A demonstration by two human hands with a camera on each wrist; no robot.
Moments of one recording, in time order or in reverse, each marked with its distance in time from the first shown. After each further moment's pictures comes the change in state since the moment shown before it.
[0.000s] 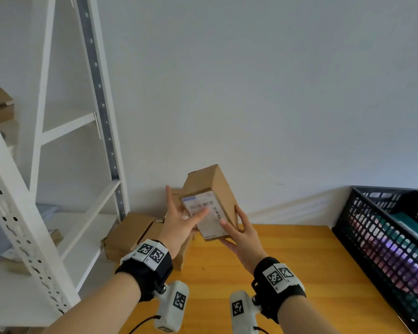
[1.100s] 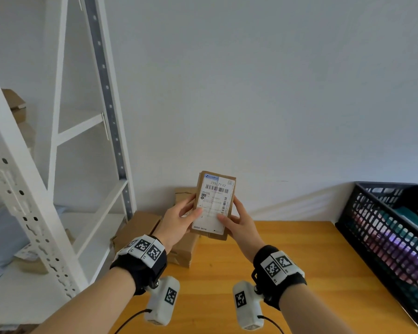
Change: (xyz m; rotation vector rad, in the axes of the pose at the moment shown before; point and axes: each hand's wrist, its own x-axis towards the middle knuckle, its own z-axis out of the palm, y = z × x) left_hand -0.003 0.015 -0.037 0.351 -0.126 0.003; right_hand 0.004 -0.006 0.033 -0.229 -0.069 -0.083
